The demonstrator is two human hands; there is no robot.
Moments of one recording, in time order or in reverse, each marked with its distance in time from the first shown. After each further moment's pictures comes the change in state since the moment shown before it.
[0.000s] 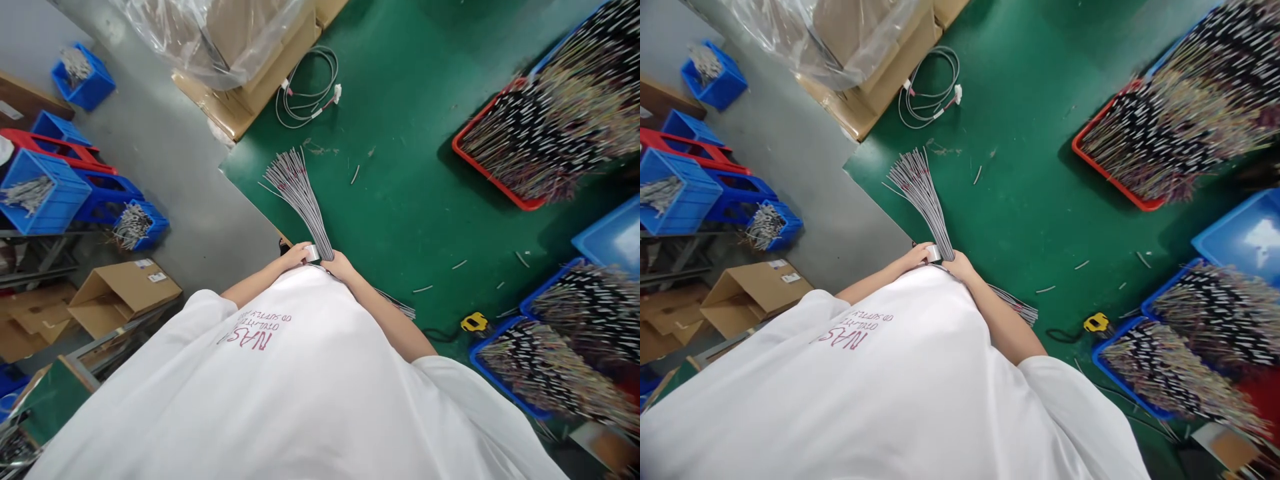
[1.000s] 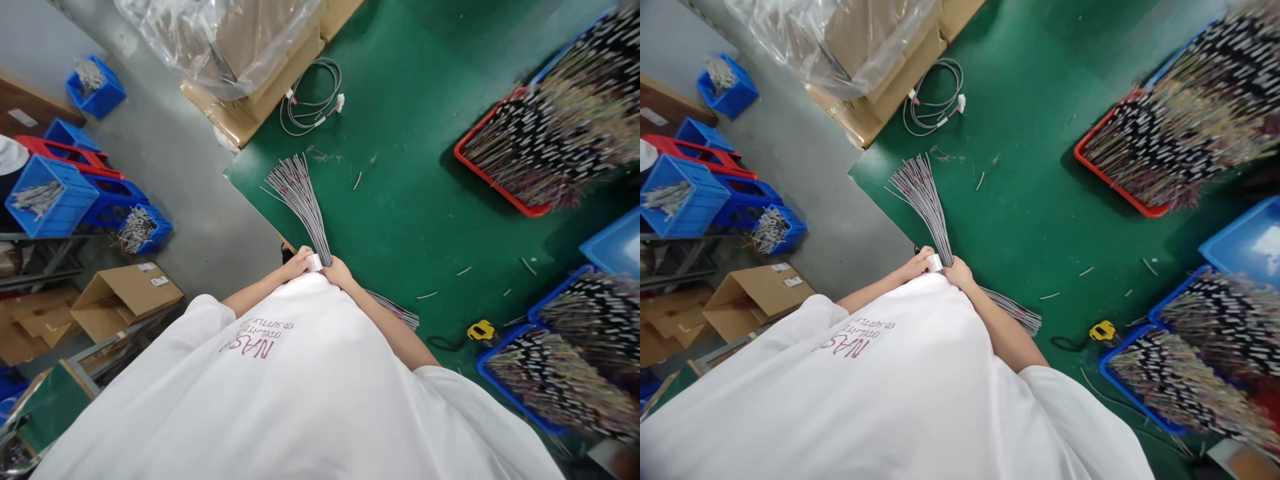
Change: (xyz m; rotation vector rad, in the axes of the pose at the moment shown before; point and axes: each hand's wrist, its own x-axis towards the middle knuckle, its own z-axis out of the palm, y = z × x) left_hand -0.027 0.017 0.004 0.392 0.070 0.222; right_hand 0.009 0.006 0.015 -0.291 0.046 0.046
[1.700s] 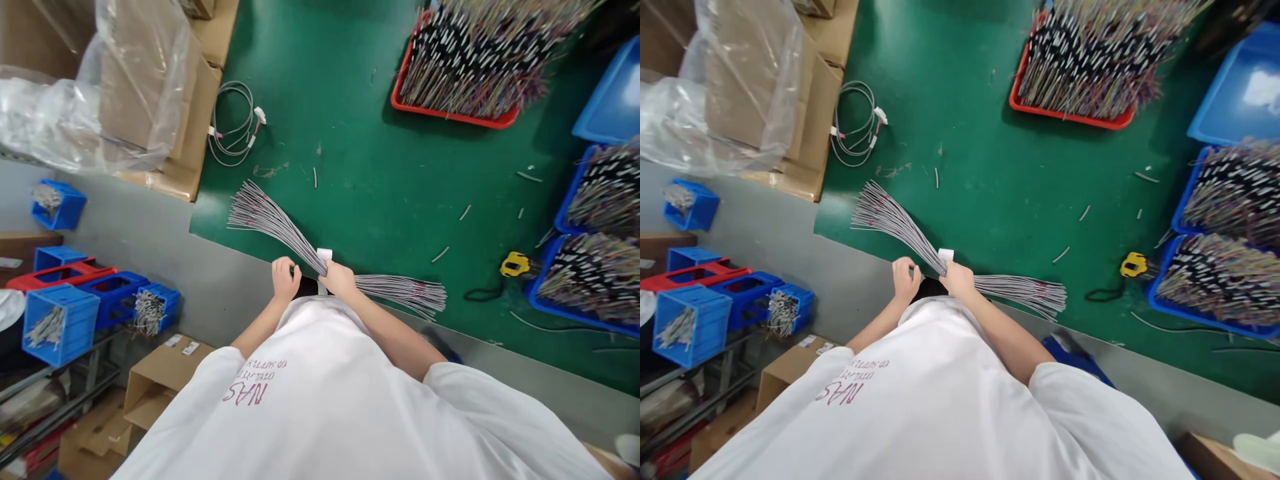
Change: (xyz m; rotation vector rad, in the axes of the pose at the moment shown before) left_hand 0.020 -0.013 -0.017 0.709 0.257 0.114; right_hand -0.009 -0.020 0.010 -0.123 0.226 0.160
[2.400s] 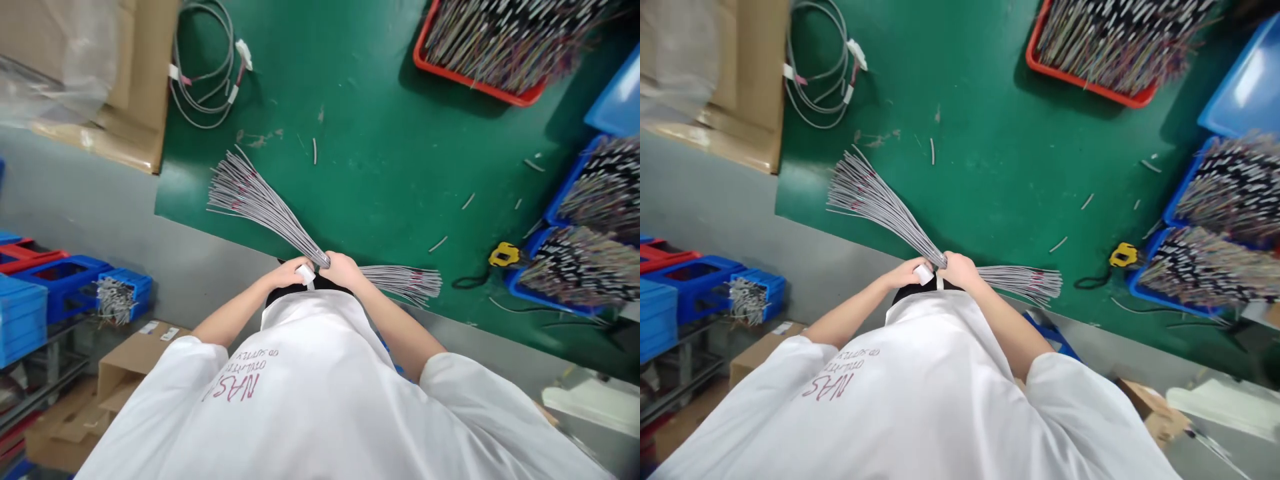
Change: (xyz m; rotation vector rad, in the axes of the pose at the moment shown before) left_hand 0.020 -0.017 0.011 -0.911 -0.713 0.087; right_hand 0.001 0.016 -0.013 -0.018 -0.137 -0.035
